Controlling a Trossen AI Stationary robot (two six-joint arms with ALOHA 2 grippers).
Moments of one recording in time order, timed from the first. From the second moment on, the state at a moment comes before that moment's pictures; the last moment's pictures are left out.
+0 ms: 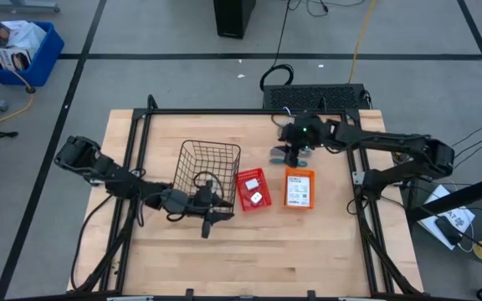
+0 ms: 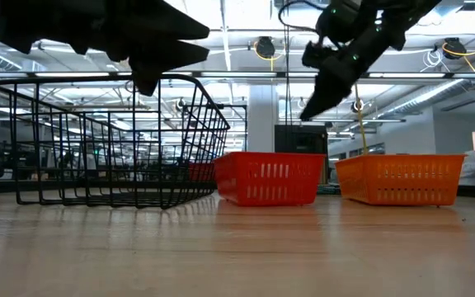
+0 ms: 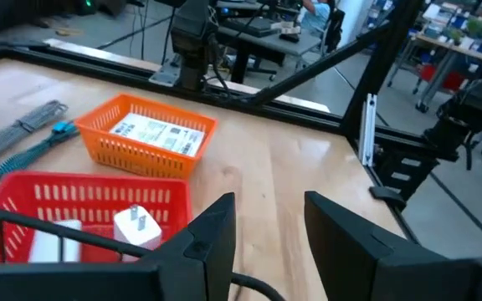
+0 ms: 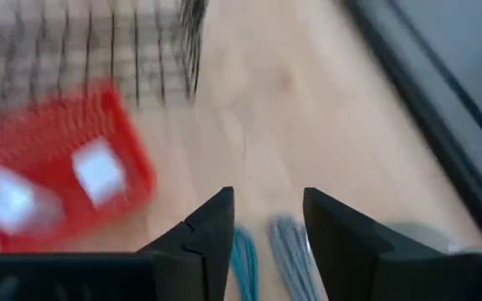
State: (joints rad) left arm -0.37 1.50 0.56 0.75 -0.28 -0.32; right arm -0.40 1.28 0.86 -0.32 -0.07 -0.12
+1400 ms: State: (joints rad) left arm -0.30 1.50 0.56 0.71 -0.25 -0.34; right arm -0.36 1.76 1.09 -0.65 -0.05 -0.14
